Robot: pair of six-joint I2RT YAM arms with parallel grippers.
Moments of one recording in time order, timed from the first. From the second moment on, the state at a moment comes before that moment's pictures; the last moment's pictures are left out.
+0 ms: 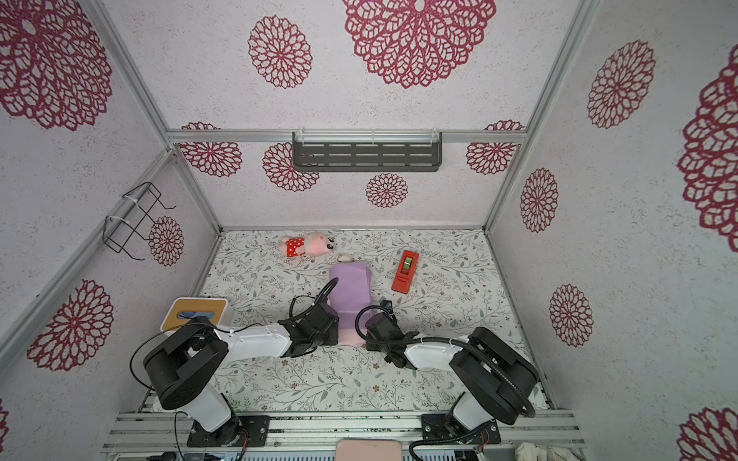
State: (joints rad) left arm -0.83 1.68 0.76 -0.07 -0.21 -0.74; right arm 0.86 1.51 0.57 0.05 0.23 0.78
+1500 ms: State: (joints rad) left arm -0.83 1.68 0.77 -0.09 -0.22 -0.73; right arm 0.77 1.55 0.85 -0.25 0.16 0.53
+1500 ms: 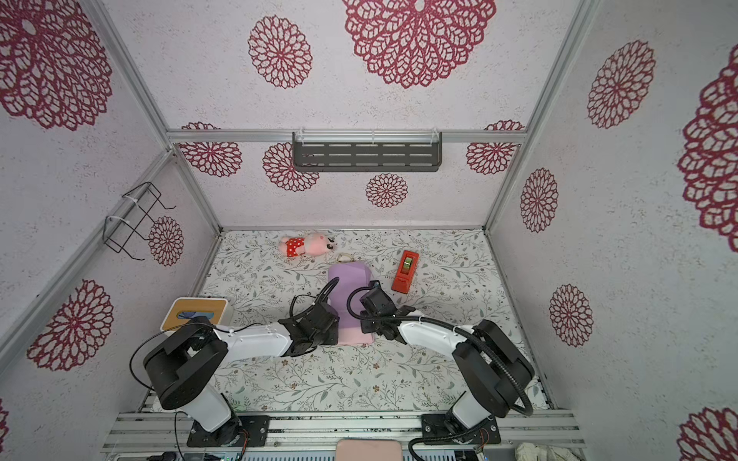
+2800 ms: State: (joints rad) left arm -0.75 1.58 0.85 -0.20 -0.15 -0.64; right arm 0.77 1.55 0.85 -0.25 0.16 0.53
